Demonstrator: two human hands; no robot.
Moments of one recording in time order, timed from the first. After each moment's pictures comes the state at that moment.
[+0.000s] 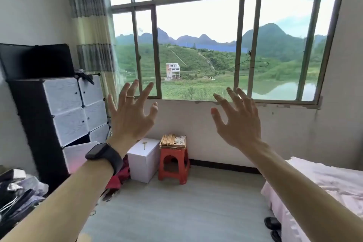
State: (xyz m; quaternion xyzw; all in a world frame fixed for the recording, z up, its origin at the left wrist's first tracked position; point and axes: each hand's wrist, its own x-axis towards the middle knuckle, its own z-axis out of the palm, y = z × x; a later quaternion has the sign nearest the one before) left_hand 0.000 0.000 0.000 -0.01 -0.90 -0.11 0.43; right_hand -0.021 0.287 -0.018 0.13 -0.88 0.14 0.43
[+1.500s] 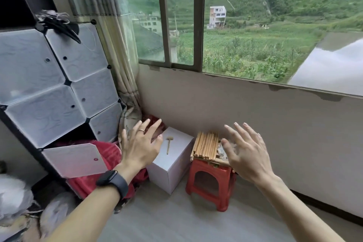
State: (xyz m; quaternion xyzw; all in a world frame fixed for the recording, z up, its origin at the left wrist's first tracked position) left_hand -0.848 -0.289 -0.223 0.17 -0.97 -0.11 0.16; right_hand -0.918 0.017 -0.227 0.20 -0.94 0.23 0.14
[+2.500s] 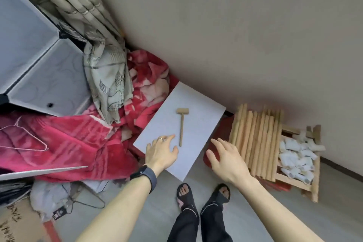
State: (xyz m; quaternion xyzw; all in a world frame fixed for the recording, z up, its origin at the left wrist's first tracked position) left_hand -1.317 -0.545 -0.629 0.22 -0.92 -0.20 -0.27; right_hand -1.369 -0.315 -0.612 0.14 -0.92 0.20 -0.32
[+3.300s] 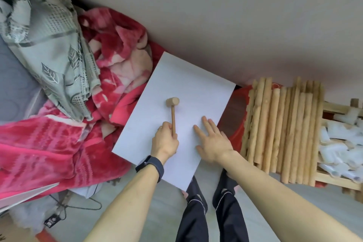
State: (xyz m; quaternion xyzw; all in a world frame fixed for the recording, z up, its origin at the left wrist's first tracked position) left_hand -1.392 -0.560 -0.816 0.31 -0.85 -0.32 -0.28; right_hand -1.433 -0.380 -0.816 0.21 -0.86 0.05 -0.46
